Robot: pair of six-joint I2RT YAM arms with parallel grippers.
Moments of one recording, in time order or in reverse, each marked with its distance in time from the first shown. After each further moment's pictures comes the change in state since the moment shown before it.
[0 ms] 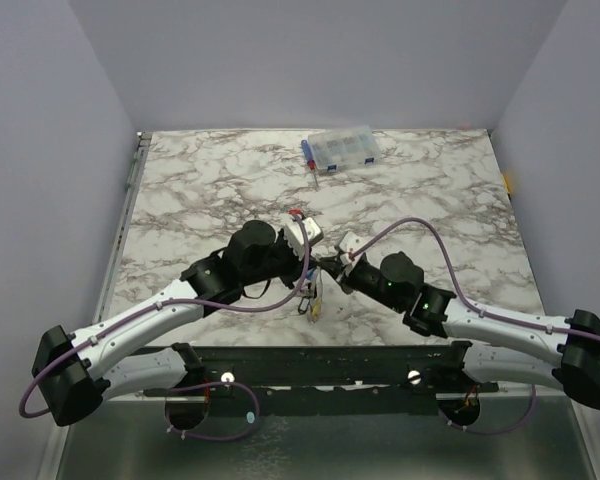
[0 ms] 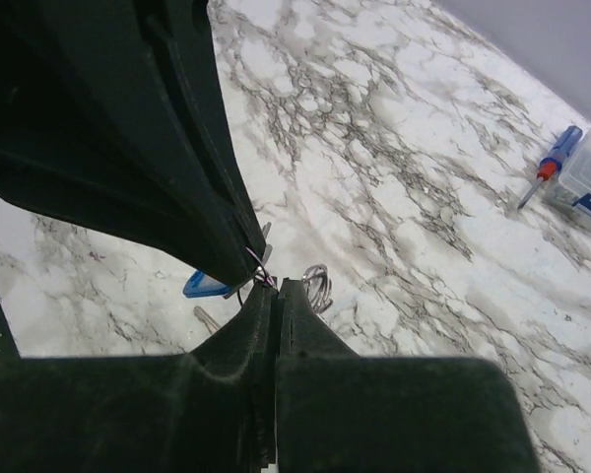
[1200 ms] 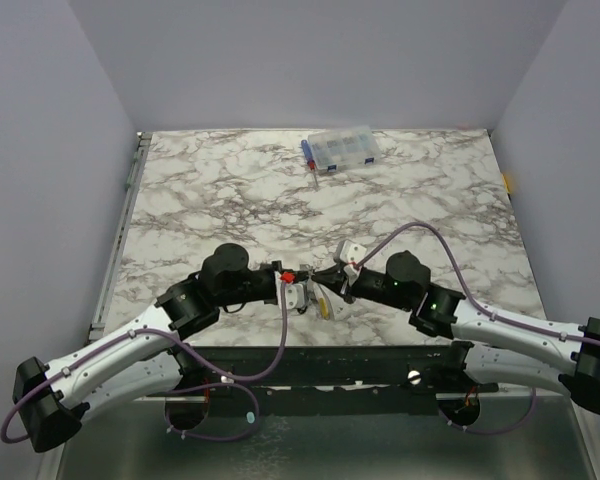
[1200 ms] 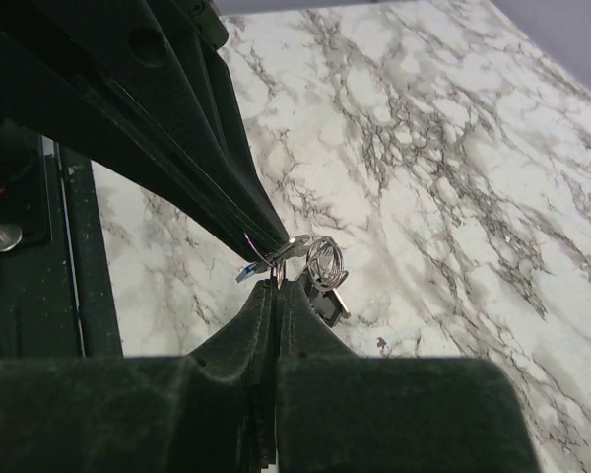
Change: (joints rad) left arm -0.011 -0.234 -0.169 0.037 0.204 0.635; right arm -0.002 -0.089 -0.009 -0.046 -0.238 -0.015
